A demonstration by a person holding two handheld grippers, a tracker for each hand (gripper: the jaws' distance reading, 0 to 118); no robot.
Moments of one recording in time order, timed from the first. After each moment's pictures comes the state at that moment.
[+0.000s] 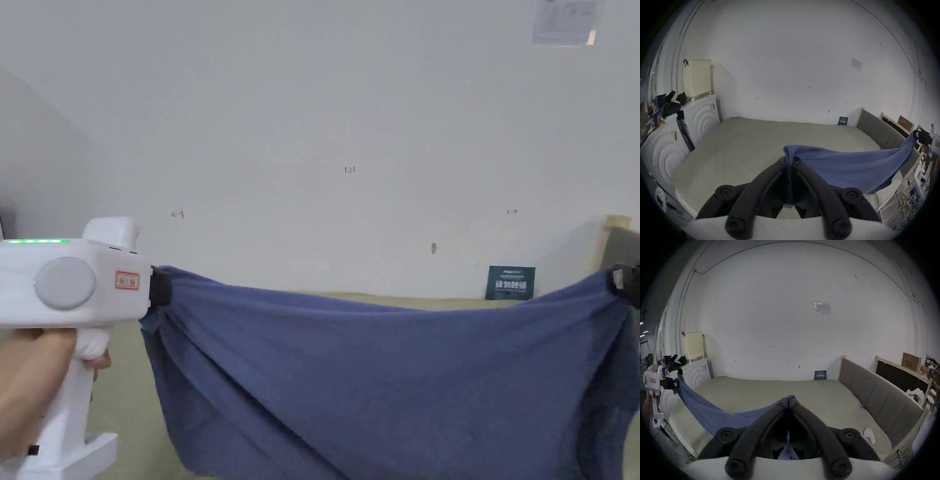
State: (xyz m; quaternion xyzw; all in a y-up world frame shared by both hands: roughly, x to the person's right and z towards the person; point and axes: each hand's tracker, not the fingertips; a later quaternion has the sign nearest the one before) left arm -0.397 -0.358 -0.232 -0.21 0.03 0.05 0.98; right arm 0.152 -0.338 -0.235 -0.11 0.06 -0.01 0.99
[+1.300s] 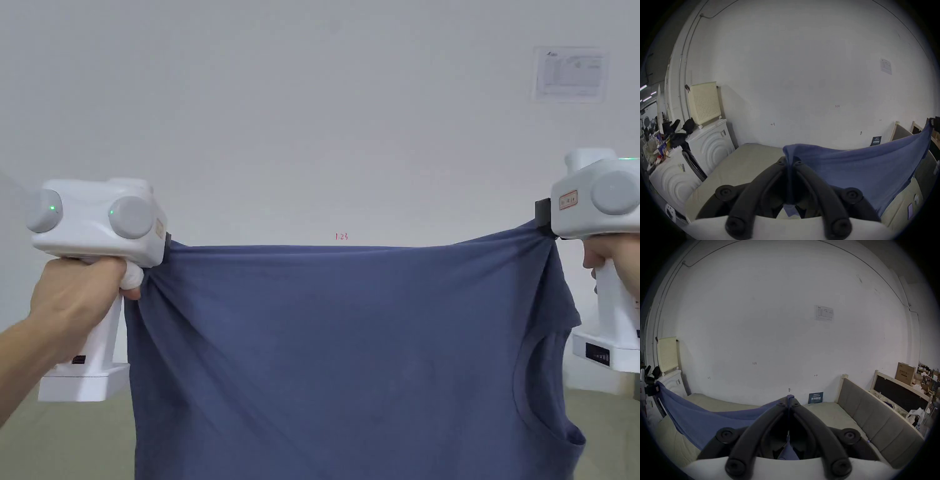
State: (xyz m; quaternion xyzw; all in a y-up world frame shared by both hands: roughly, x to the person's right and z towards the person) left arm -0.400 -0.296 -0.527 -0.17 0.16 0.00 0.97; right arm 0.097 -0.254 -0.578 -0.09 -0.01 0.01 1.00
